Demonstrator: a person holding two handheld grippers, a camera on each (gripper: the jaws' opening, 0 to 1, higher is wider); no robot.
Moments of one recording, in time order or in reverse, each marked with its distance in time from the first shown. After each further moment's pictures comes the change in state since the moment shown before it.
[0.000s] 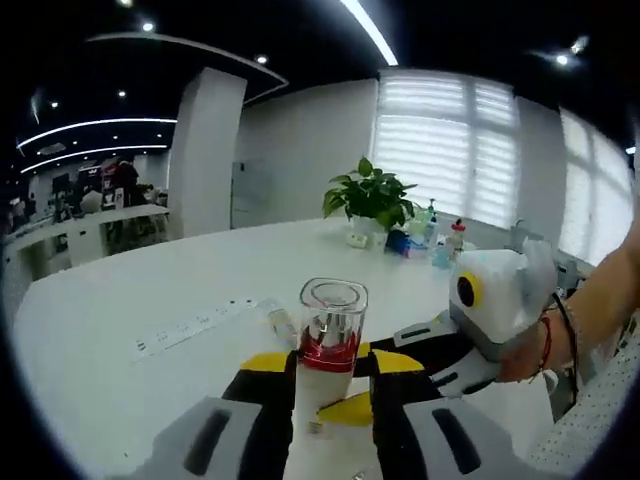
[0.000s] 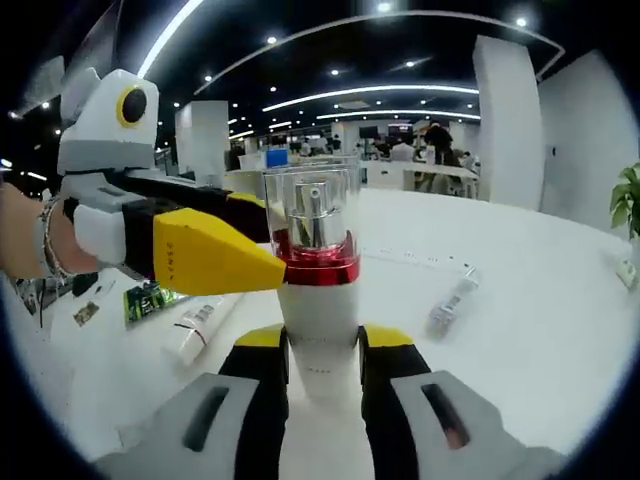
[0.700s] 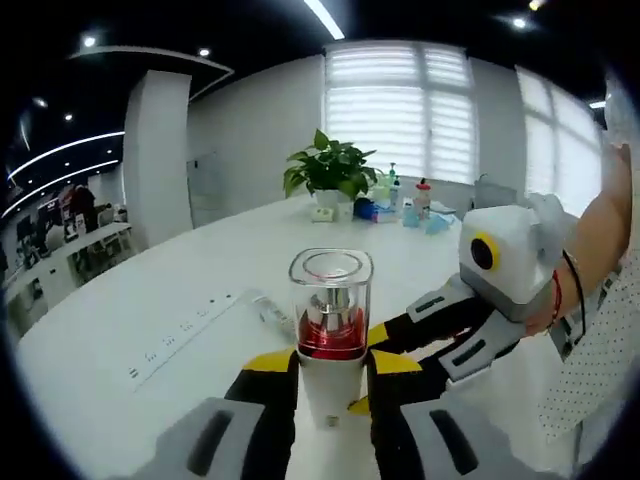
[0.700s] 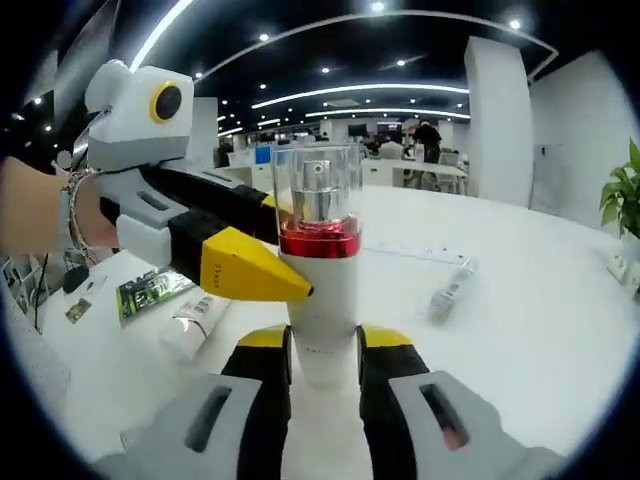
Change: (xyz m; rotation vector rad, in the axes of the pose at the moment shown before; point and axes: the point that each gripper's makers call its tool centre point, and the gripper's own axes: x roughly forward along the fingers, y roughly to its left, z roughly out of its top) left arm 0.006 0.011 -0.007 0.207 0.090 -0.171; right arm -0.002 0.010 -0.010 -0.010 0.016 -0.061
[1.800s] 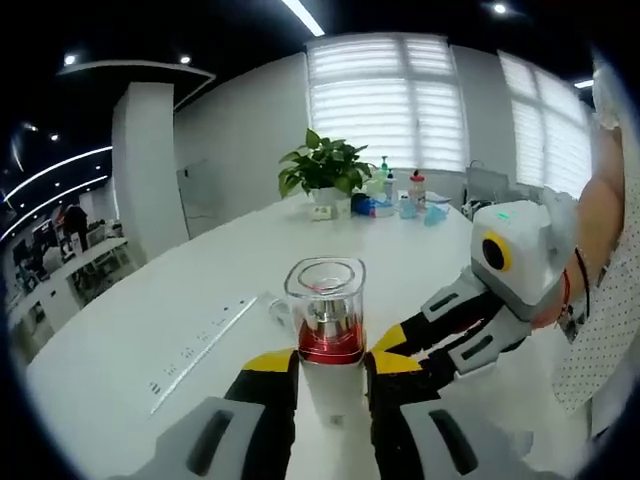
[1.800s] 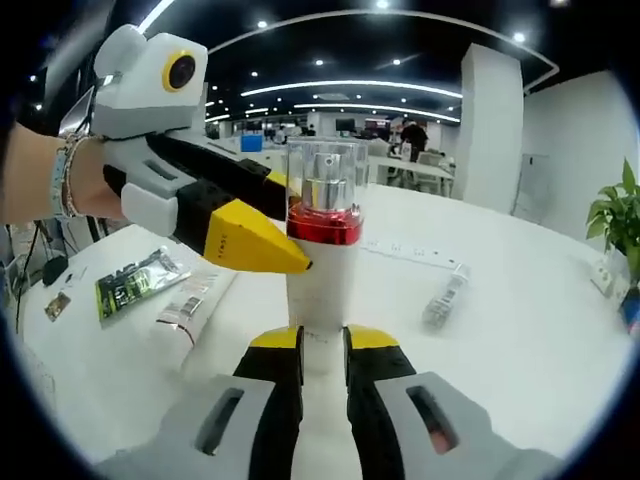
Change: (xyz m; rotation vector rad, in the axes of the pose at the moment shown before) left arm -0.022 0.021 0.008 0.035 -0.034 0.012; right arm 0.005 -0.002 0.010 -0.031 0.009 -0.089
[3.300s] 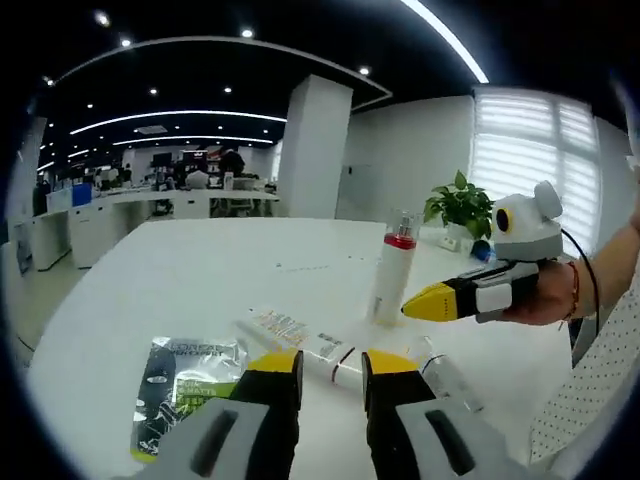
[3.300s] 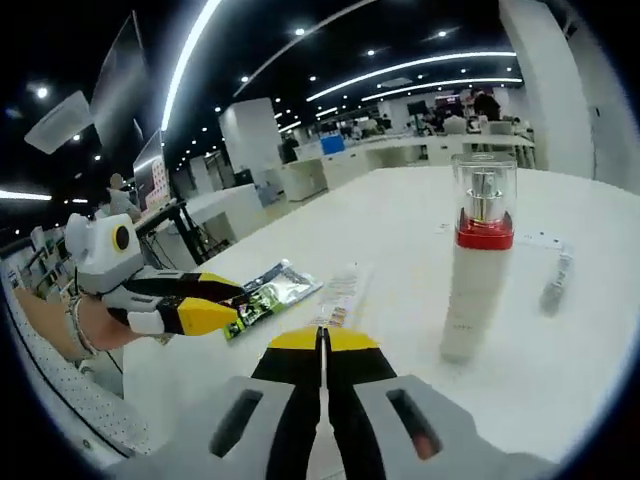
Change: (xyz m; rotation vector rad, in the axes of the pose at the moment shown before) left arm -0.148 -0.042 -0.108 -0.437 -0.129 0.605; right arm -0.018 0.108 0.010 0.149 0.072 0.452
